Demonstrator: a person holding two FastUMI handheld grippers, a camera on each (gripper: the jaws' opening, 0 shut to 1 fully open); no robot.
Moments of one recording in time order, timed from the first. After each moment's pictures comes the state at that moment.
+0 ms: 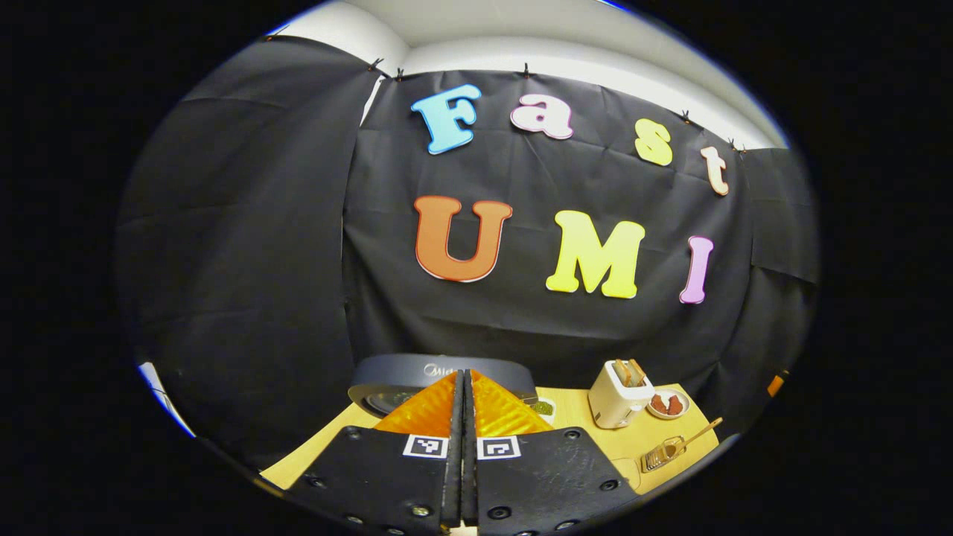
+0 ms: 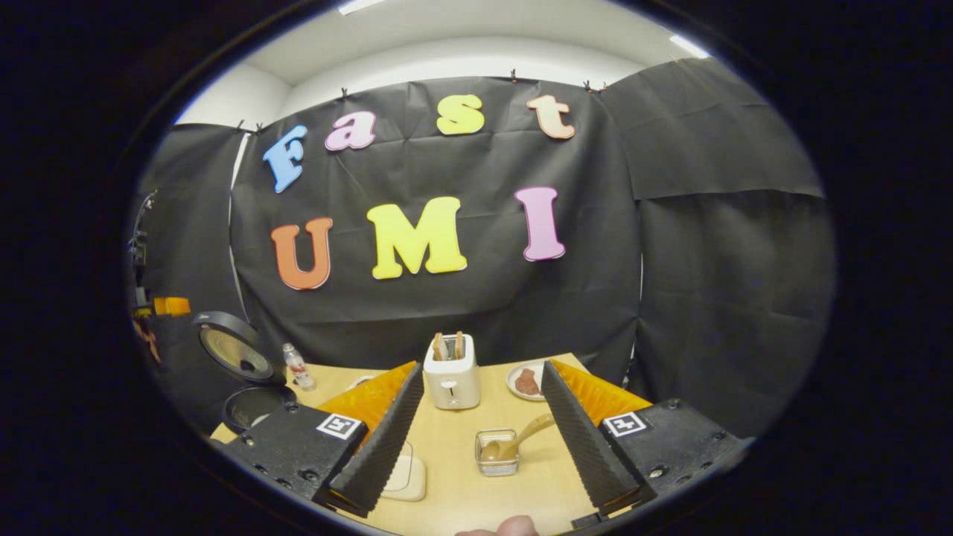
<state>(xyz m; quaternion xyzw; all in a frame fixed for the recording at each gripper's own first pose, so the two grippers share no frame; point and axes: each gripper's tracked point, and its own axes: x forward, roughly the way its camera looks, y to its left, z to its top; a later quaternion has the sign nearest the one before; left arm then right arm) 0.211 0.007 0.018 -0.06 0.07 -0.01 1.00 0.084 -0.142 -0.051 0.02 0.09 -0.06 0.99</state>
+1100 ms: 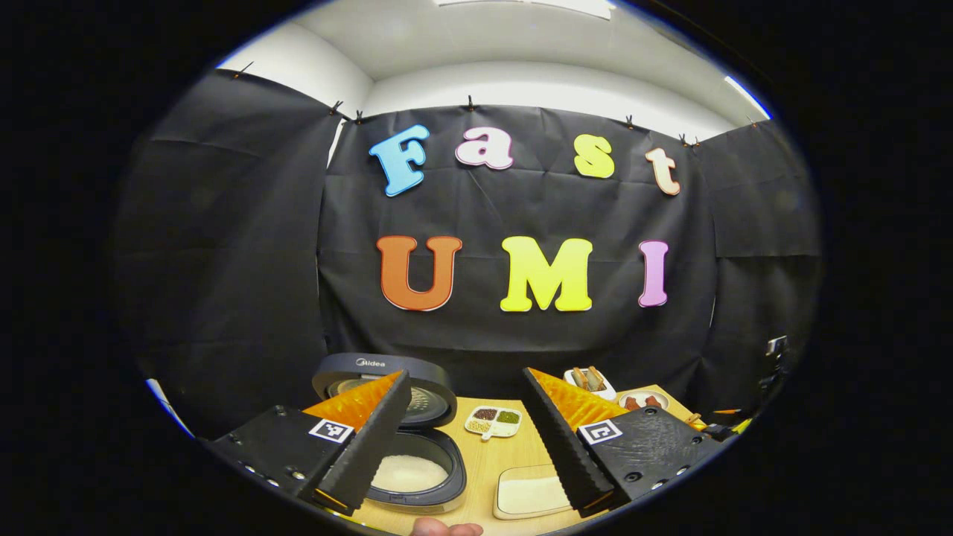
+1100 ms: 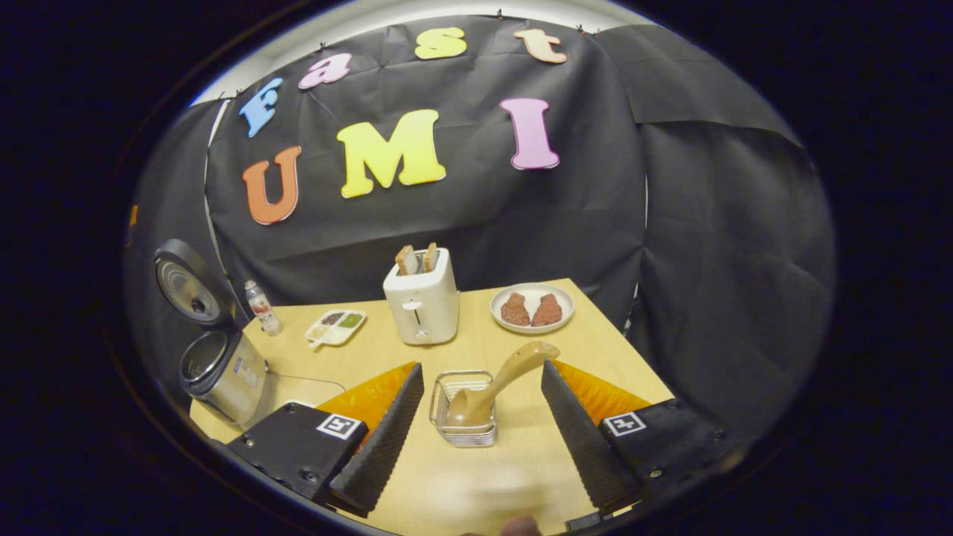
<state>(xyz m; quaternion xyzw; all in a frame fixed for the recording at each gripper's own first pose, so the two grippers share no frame) 0.144 -0.088 0.030 0.00 0.02 -0.04 1.00 0.152 -0.201 -0.224 0.04 0.22 -0.07 0.97</state>
